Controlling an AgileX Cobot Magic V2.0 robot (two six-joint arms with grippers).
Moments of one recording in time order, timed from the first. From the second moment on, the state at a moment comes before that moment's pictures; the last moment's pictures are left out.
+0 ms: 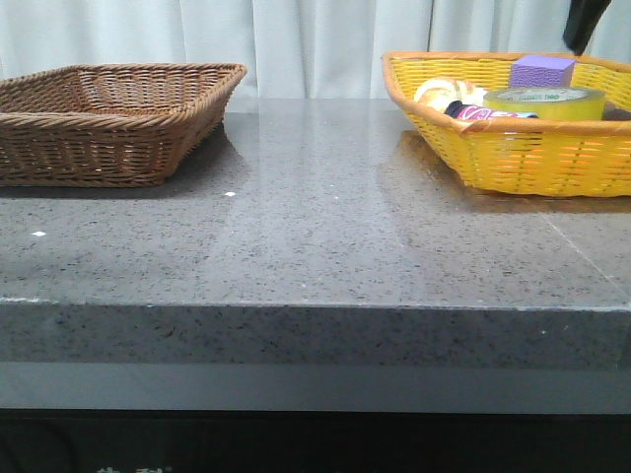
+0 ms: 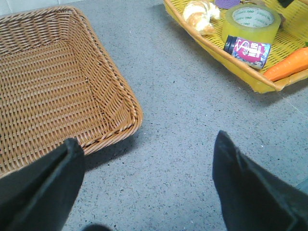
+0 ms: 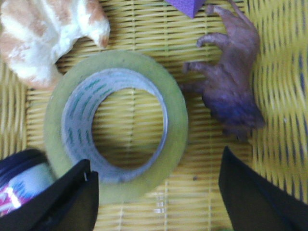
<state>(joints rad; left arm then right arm) -0.56 0.84 -0.85 0.02 0.54 -0.03 -0.04 1.85 -1.83 0.10 1.04 0.03</state>
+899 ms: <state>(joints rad) -0.56 0.84 -0.85 0.02 0.54 -0.03 -0.04 2.12 -2.07 0.10 1.13 0.00</state>
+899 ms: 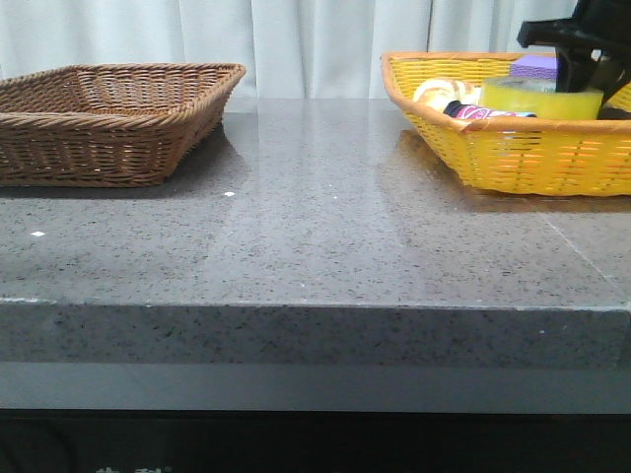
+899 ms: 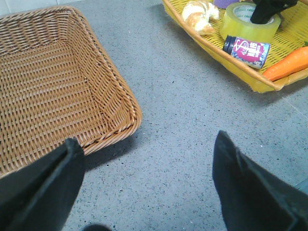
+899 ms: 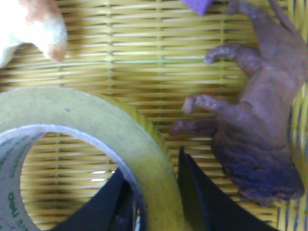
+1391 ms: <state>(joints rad) -0.56 0.84 -0.85 0.02 0.54 -0.03 0.04 1.90 -2.12 0.10 1.26 -0.04</state>
